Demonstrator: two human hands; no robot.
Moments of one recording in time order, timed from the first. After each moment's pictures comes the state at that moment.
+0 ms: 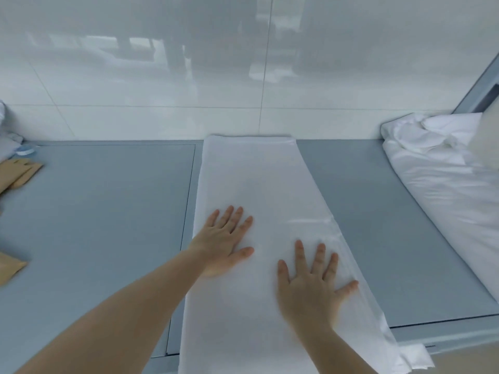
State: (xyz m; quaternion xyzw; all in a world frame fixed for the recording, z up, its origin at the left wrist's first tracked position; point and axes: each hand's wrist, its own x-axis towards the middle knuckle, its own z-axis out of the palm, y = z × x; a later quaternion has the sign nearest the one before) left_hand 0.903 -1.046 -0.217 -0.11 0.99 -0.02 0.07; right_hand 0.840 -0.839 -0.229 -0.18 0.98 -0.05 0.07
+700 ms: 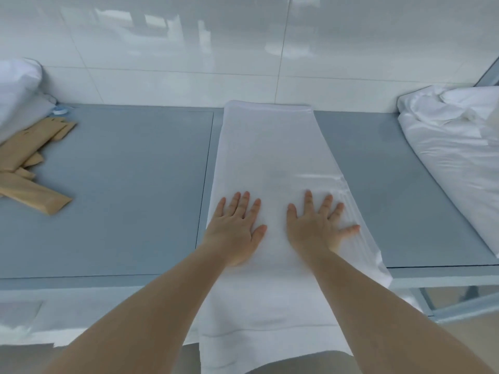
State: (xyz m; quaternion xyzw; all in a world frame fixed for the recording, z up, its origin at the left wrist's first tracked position) left_hand 0.973 -0.962 -0.220 -0.24 0.97 0.03 0.05; right_hand 0.839 -0.850 -0.217 -0.19 0.98 -0.05 0.09
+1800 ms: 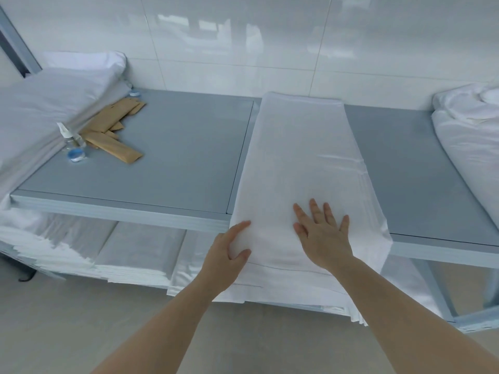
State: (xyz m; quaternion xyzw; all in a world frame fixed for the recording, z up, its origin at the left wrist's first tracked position) left_hand 1.126 -0.844 -0.226 -0.40 0.74 0.49 -0.20; right_hand 0.914 -0.753 -0.209 -0.49 0.87 -0.01 0.11
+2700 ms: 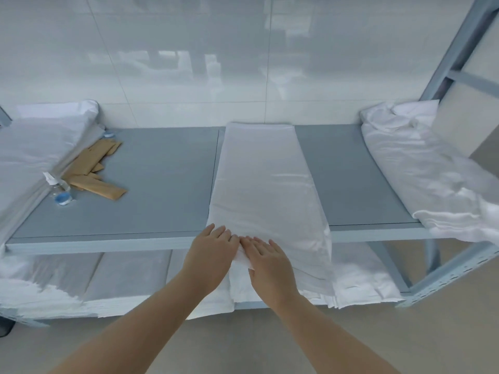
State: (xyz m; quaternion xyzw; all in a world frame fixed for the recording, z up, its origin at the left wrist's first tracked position) left_hand 1.131 -0.813 -0.101 -0.14 0.98 -0.10 -0.10; right_hand 1.025 -0.696 -0.149 -0.56 0.79 -0.23 -0.06
